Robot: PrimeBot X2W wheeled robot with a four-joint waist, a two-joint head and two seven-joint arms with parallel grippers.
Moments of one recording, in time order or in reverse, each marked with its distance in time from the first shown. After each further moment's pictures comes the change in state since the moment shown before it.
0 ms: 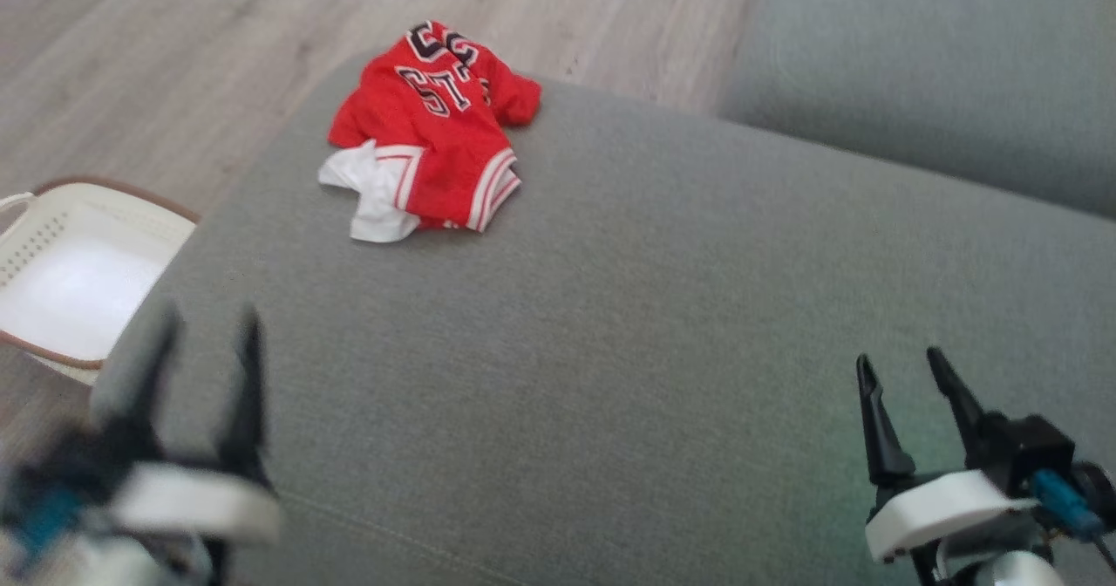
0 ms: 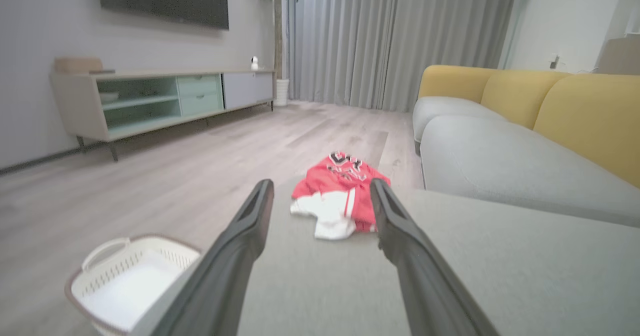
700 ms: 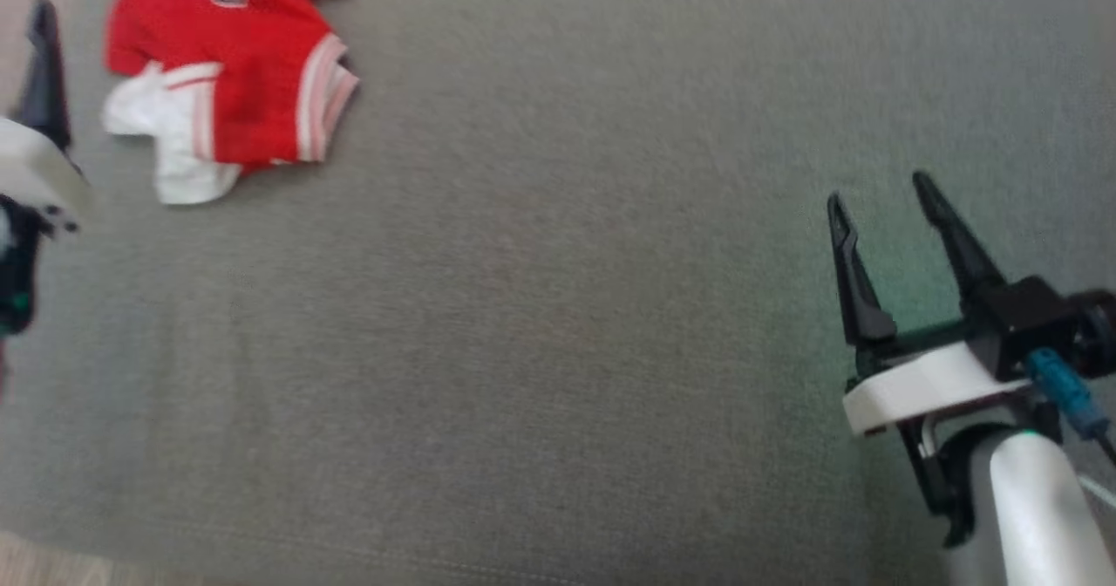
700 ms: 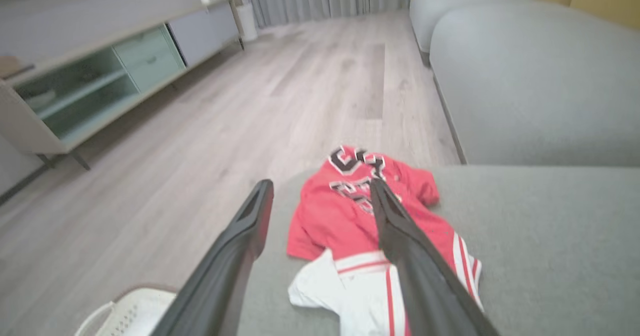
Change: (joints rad) left arm -0.697 0.086 0.044 0.461 -0.043 -0.210 0.321; right arm -0.176 -0.002 0.073 -0.245 -0.120 0.000 0.133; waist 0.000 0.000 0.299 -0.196
